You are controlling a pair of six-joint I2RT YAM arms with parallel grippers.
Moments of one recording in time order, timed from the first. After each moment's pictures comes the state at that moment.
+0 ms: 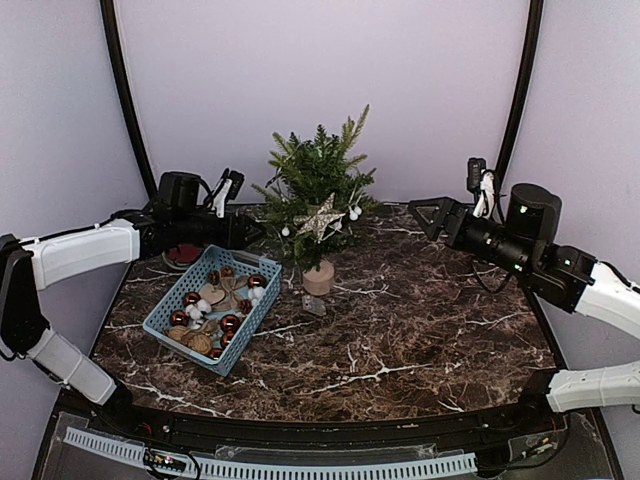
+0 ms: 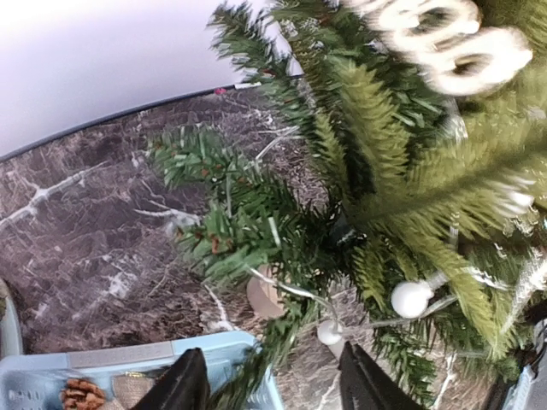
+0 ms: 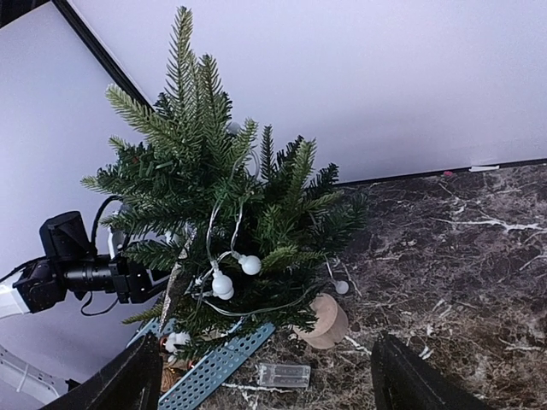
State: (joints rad) left arm -0.46 1.47 1.05 -0.09 0.35 -0.16; right arm 0.75 0.93 0.83 -0.03 0.08 0.57
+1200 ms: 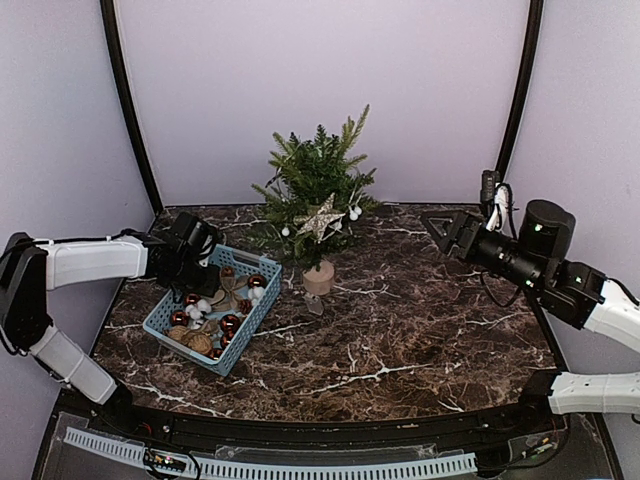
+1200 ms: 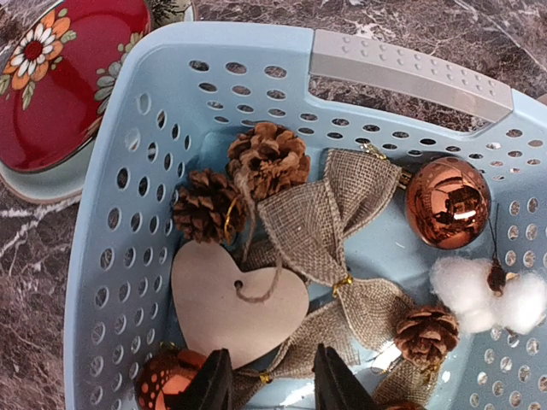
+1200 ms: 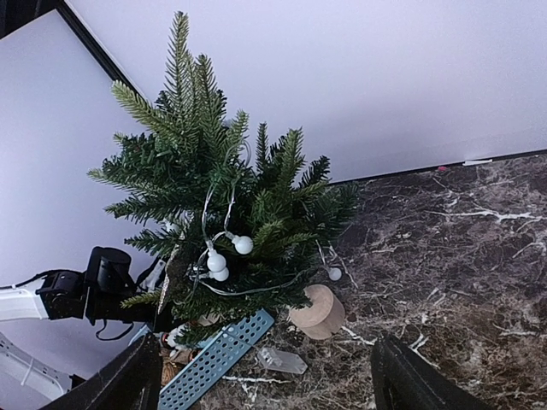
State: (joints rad) left arm -0.46 1.47 0.90 -0.46 -0.19 -0.26; right arm 0.75 0.81 0.73 -0.04 0.09 0.59
